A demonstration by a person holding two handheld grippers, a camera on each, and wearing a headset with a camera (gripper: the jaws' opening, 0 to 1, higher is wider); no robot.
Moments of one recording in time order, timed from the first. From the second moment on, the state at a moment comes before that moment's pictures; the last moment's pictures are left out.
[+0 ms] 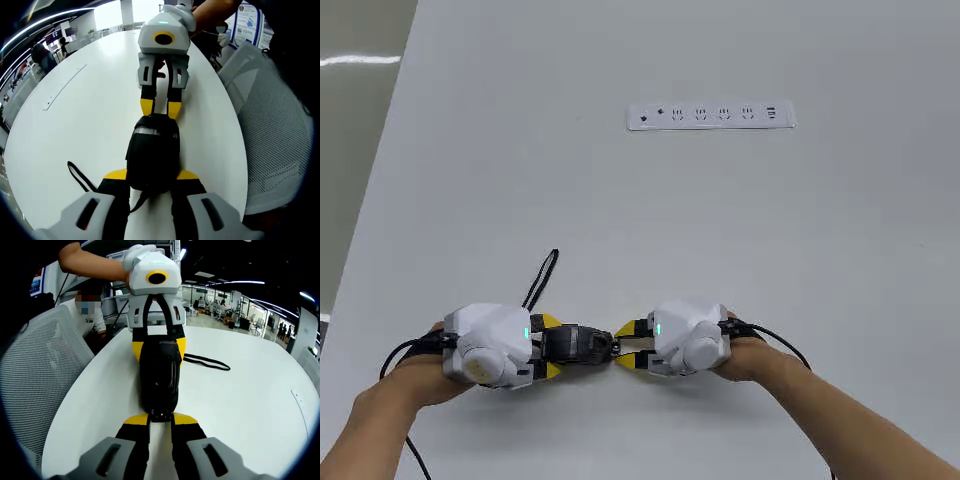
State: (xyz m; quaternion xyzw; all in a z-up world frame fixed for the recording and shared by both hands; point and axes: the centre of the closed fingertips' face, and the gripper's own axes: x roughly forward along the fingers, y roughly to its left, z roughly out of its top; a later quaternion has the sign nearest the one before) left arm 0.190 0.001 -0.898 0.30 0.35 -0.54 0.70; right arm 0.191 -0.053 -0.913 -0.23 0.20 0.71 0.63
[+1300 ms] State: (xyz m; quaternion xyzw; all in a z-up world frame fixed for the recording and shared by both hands) left arm 0.189 0.005 -0.897 0.27 0.35 -0.54 0.72; right arm 0.193 -0.051 -0.912 -0.23 0.21 0.71 0.63
